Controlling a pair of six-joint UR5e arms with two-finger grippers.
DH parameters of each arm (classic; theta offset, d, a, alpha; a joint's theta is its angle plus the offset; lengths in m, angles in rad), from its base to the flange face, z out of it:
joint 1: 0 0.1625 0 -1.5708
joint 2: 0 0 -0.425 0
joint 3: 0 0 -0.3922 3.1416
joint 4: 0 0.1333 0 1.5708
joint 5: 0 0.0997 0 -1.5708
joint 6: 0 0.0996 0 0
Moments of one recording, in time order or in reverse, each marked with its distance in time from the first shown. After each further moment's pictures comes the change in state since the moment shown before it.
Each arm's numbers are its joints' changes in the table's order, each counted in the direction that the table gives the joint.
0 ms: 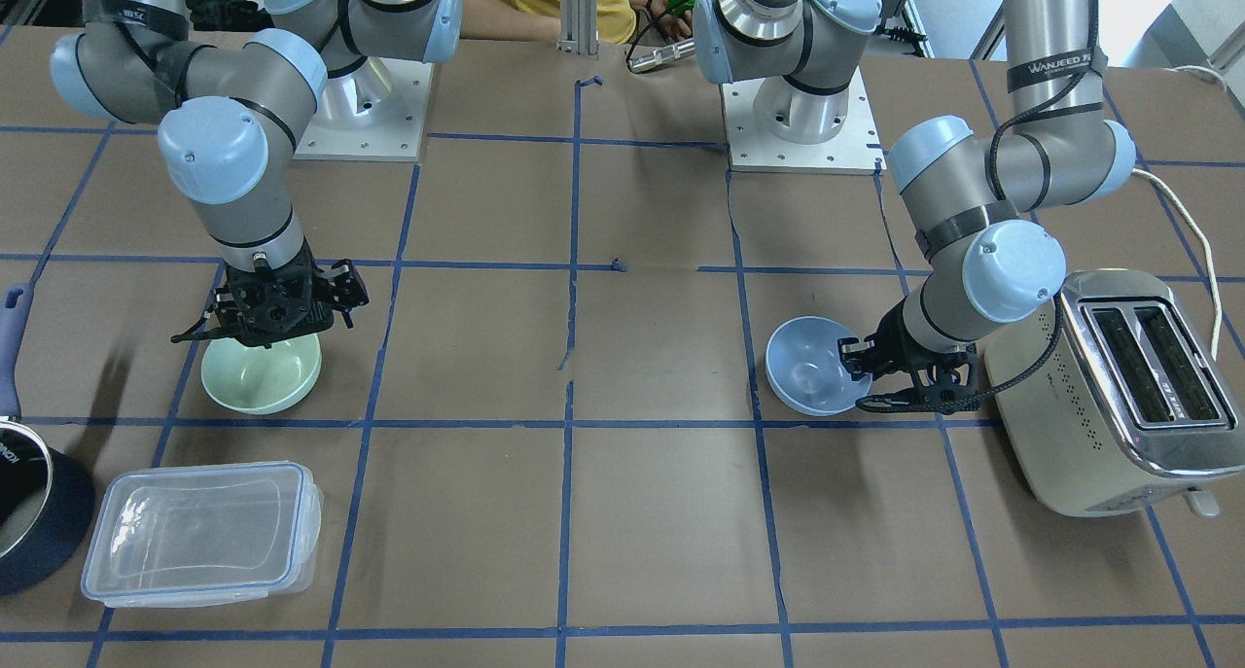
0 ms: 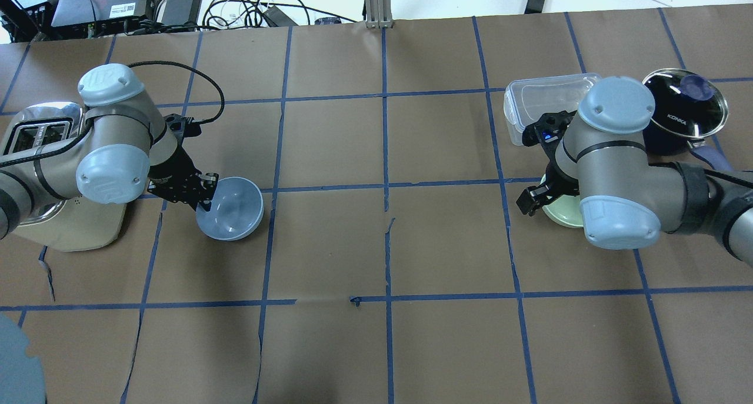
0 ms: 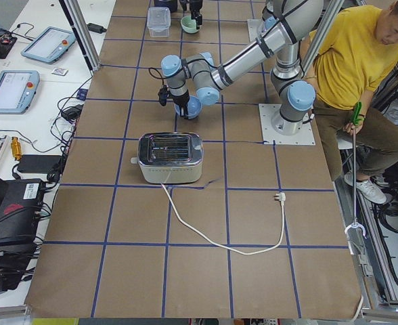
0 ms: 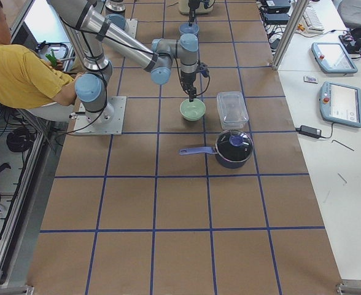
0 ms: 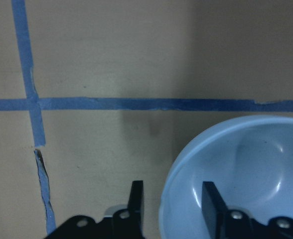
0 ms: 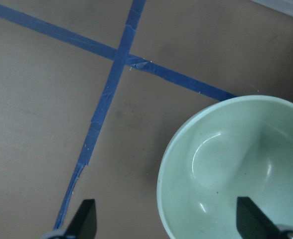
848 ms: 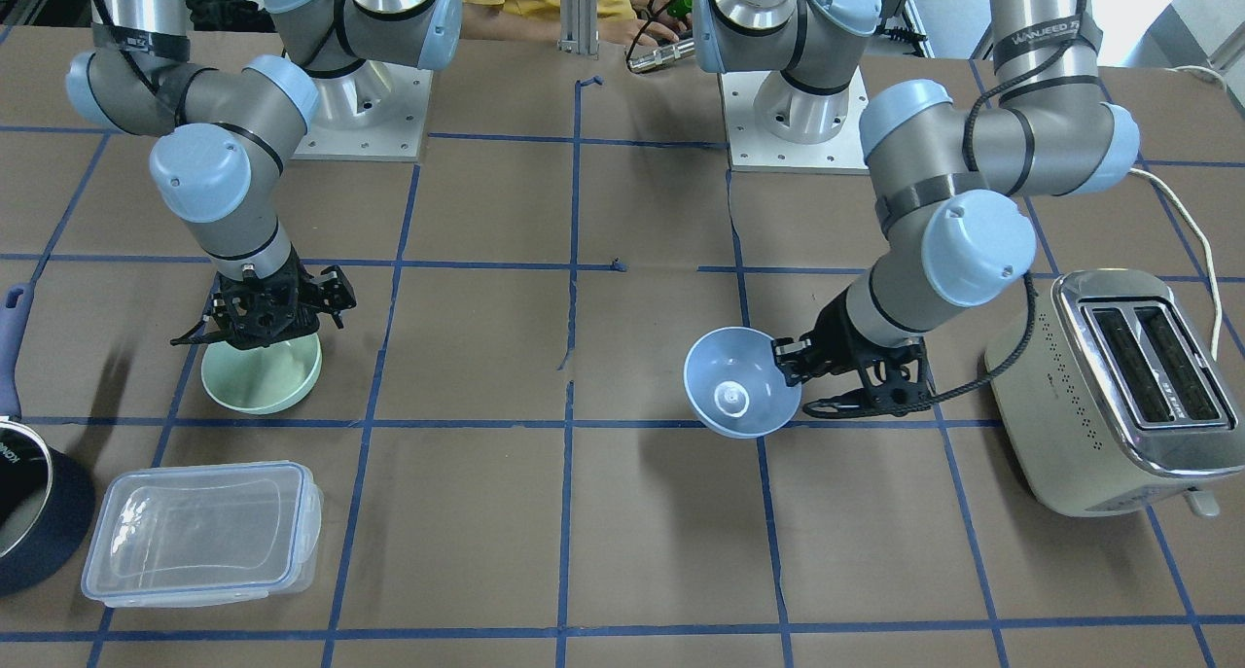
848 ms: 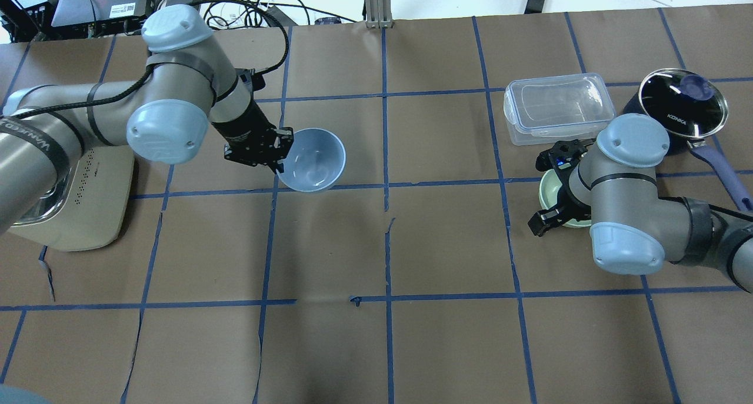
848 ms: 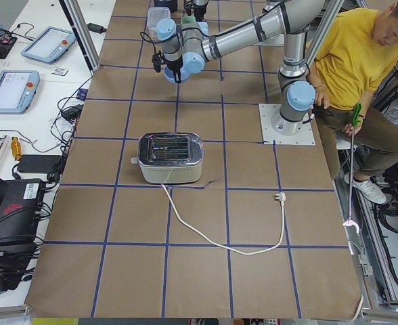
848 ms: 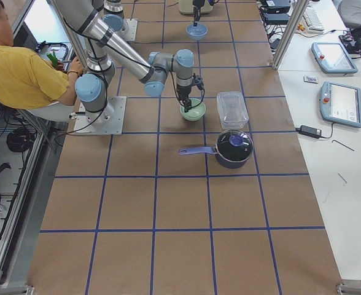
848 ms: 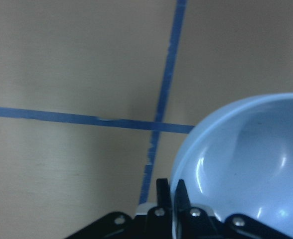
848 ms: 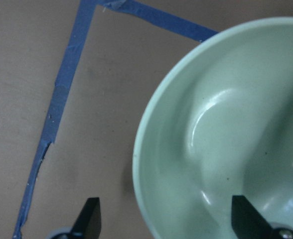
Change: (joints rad) left arm -0.299 -0.003 -0.198 -0.144 -0.174 -0.448; right arm -0.093 -0.036 -0.107 -0.118 0.058 -0.054
